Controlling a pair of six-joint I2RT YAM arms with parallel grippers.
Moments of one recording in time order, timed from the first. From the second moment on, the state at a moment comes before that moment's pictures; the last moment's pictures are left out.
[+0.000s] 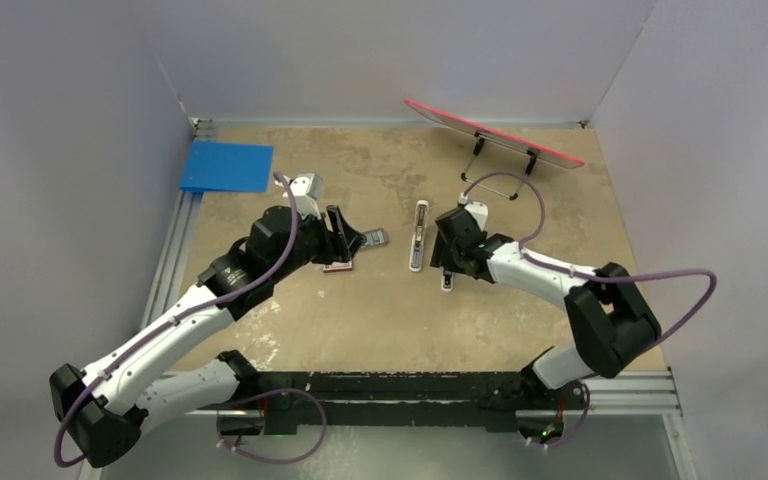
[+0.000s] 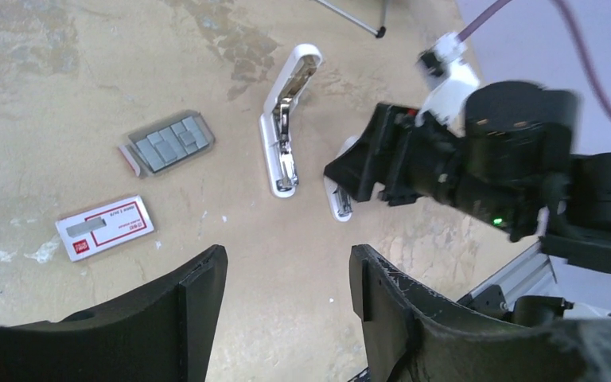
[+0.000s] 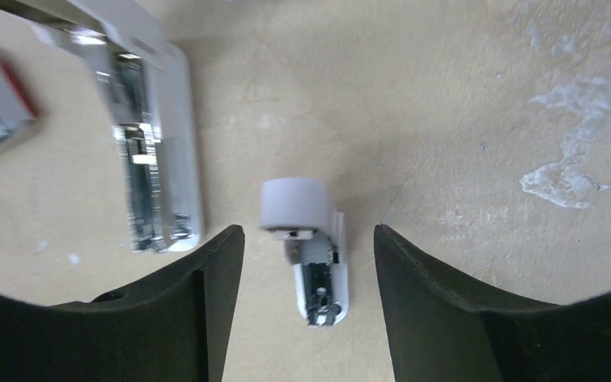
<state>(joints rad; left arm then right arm) -0.72 0.95 0.89 -0.31 -0.08 -0.62 0.60 1.52 0.81 -0.31 0.32 0.72</state>
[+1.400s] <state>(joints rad) -0.72 0.87 0.90 -0.45 -0.49 -0.56 0.83 2.01 1.49 -0.31 0.27 0.53</state>
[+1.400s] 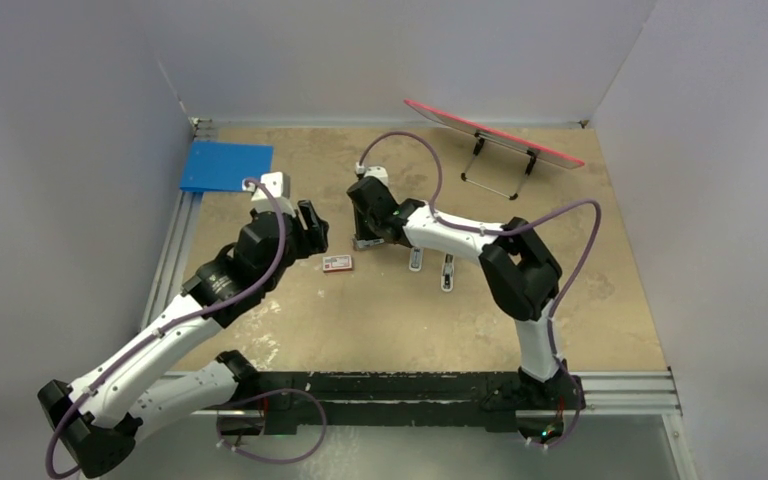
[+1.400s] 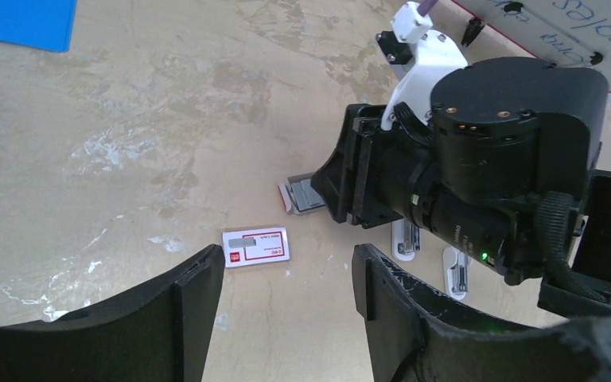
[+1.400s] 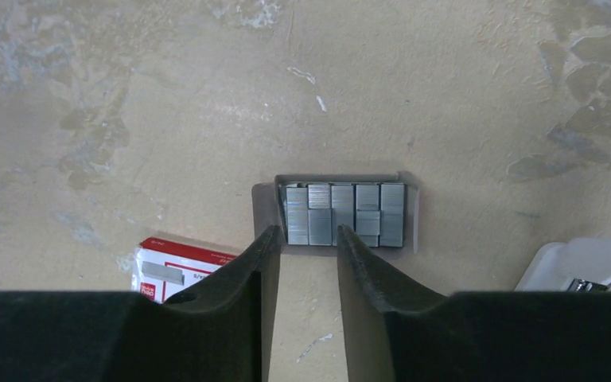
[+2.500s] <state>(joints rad) -0.67 0.93 0.90 -0.45 -0.45 -0.57 0.85 2.14 1.56 -0.38 0.33 0.53</state>
